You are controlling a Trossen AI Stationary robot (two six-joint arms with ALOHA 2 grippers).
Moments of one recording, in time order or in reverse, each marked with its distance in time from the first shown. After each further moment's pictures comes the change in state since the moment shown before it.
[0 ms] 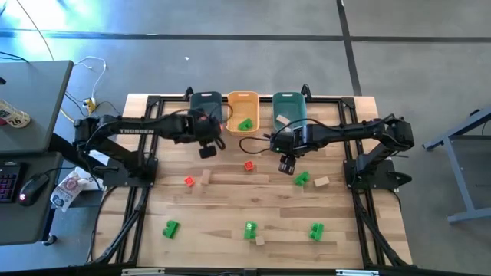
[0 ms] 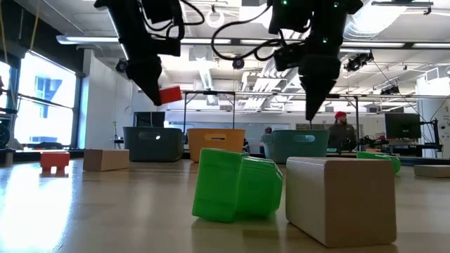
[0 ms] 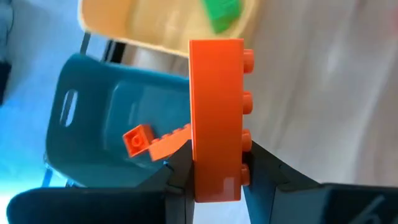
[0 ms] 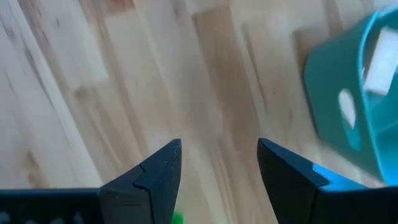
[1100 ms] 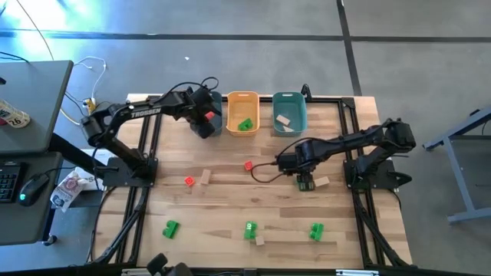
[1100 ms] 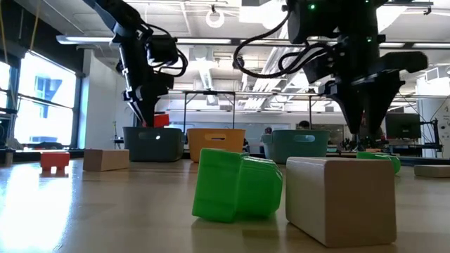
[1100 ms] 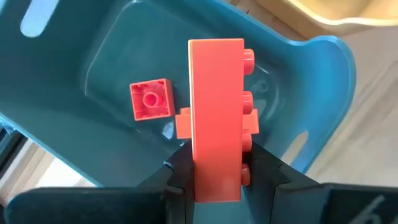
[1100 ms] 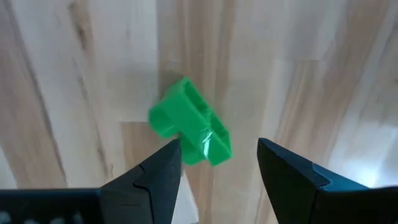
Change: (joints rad) left arm 0.413 0.119 0.000 0.028 0.302 -0.033; right arm 0.154 0.000 -0.095 -0.139 -0.127 -0.202
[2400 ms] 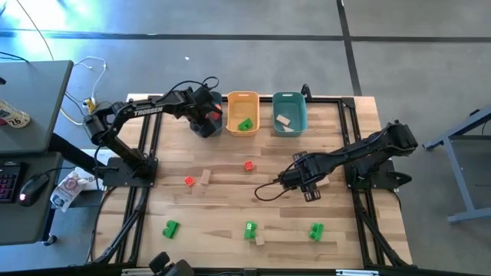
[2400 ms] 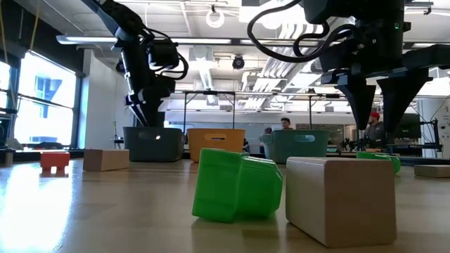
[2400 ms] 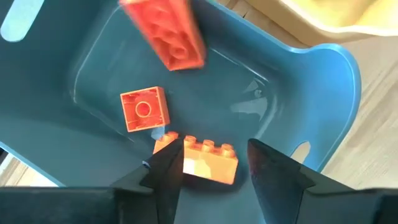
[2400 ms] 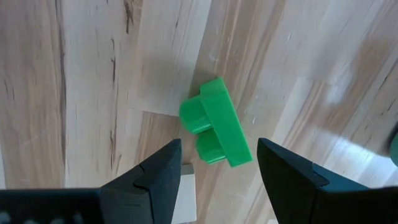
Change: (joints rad) left arm 0.018 0.029 0.000 0.032 0.043 0.013; right arm 0.166 0.000 0.000 -0.002 0.093 -0.025
